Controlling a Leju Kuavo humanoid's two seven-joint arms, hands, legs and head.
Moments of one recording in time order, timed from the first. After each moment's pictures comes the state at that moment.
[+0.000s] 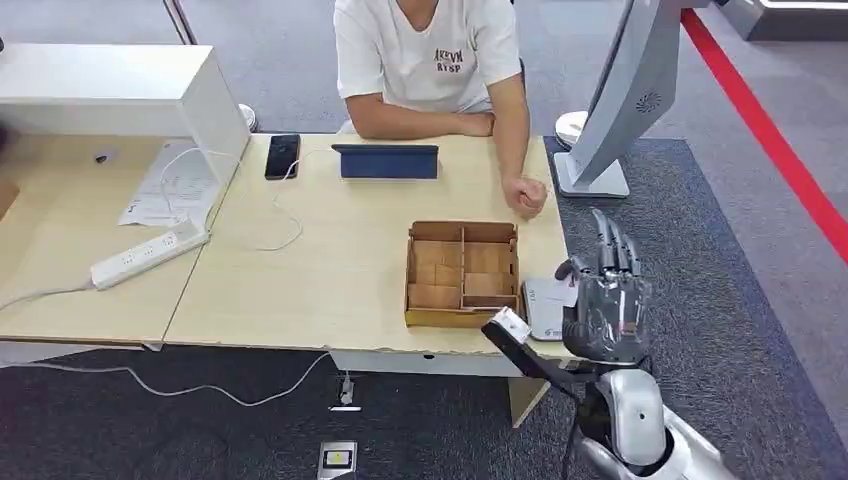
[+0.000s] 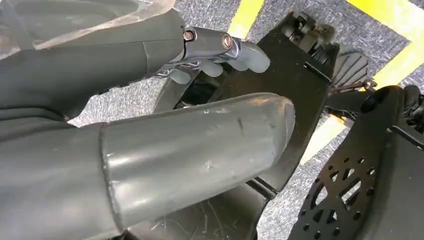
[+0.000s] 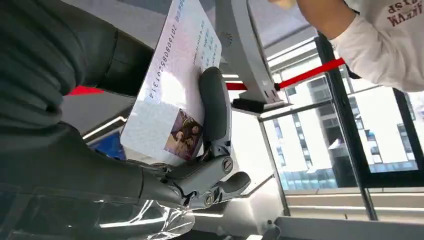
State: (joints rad) left arm -0.20 0.37 -1.27 -1.07 0.82 0.03 0.37; right arm -0.40 -0.45 0.85 -1.52 1.24 -0.46 0.69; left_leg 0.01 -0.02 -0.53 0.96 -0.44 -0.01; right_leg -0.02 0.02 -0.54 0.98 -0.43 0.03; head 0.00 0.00
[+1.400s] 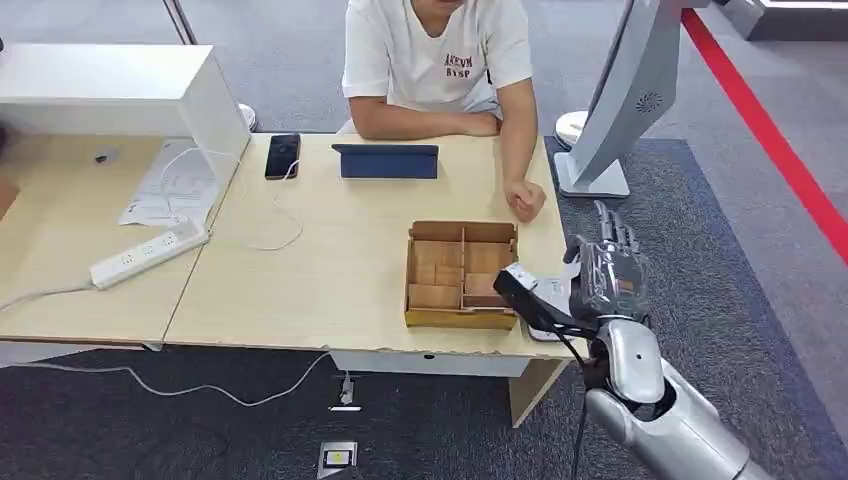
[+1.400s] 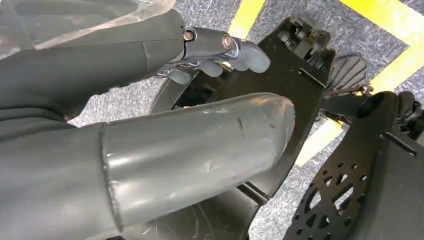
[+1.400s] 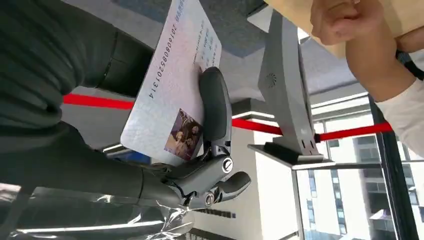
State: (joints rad) left arm -0.21 0.35 -1.25 -1.04 0.81 0.01 0.38; right arm -0.54 -0.41 0.83 -1.35 1.03 -0.22 0.69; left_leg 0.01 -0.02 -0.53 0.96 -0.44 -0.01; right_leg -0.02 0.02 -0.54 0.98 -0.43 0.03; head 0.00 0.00
